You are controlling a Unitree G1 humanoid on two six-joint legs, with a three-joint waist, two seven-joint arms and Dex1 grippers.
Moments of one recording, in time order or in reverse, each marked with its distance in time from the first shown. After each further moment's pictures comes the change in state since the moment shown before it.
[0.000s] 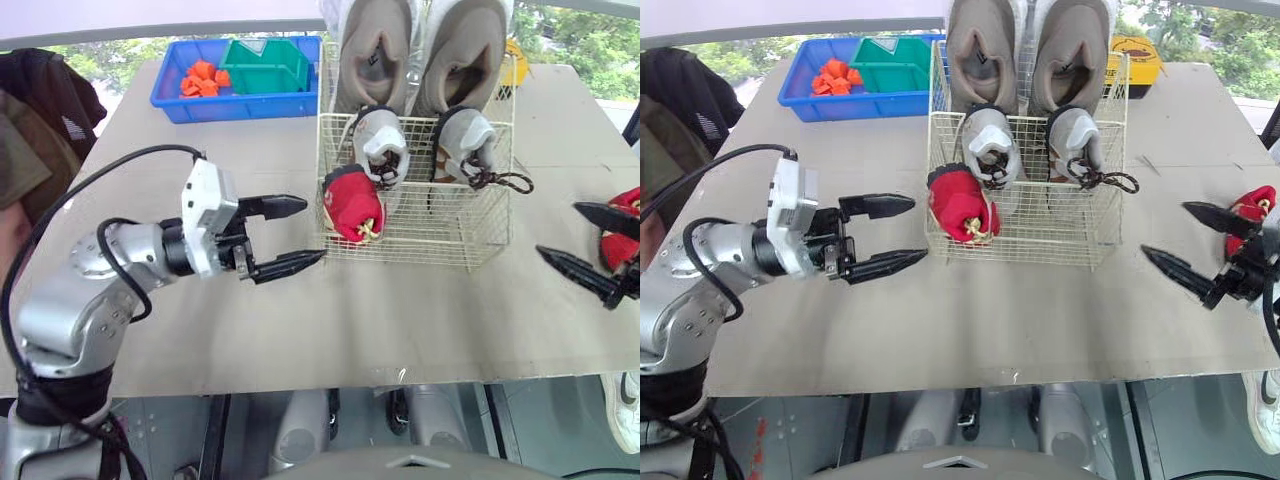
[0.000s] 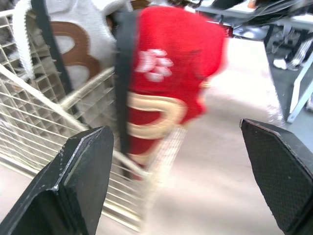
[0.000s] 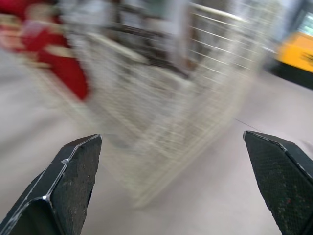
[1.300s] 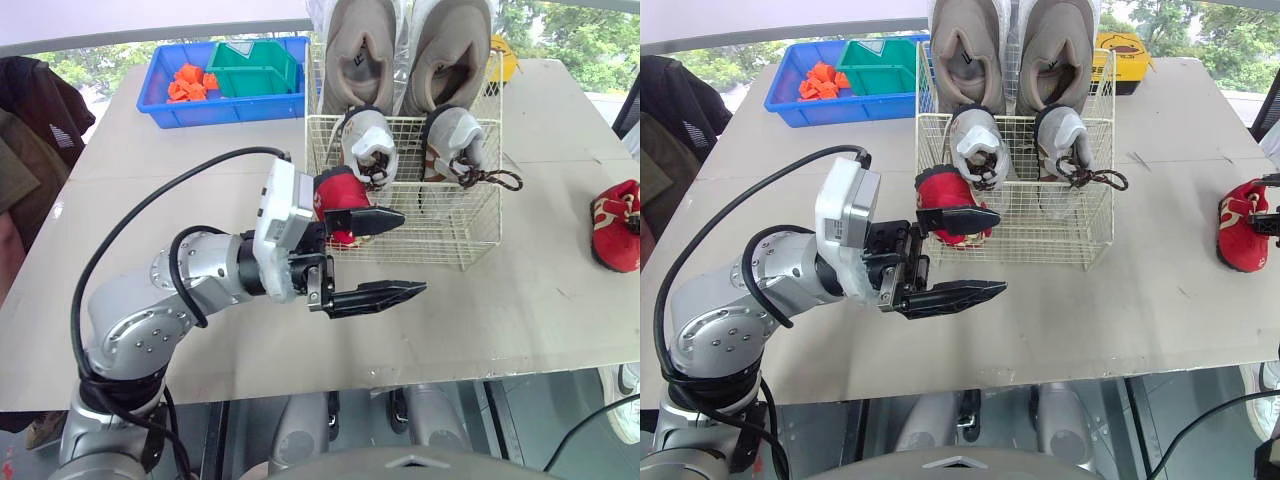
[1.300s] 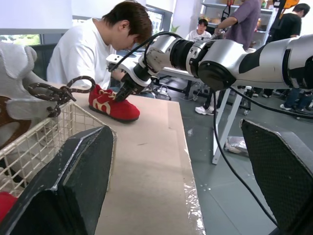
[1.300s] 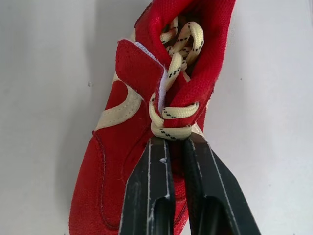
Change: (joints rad) left arm -0.211 -0.164 -0.272 -0.116 -0.222 0.020 0.221; right arm -1.099 -0.161 0.650 1.498 -0.769 0.166 -0.087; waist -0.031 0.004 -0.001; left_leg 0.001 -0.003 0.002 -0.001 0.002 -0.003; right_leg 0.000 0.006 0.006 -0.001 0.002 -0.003
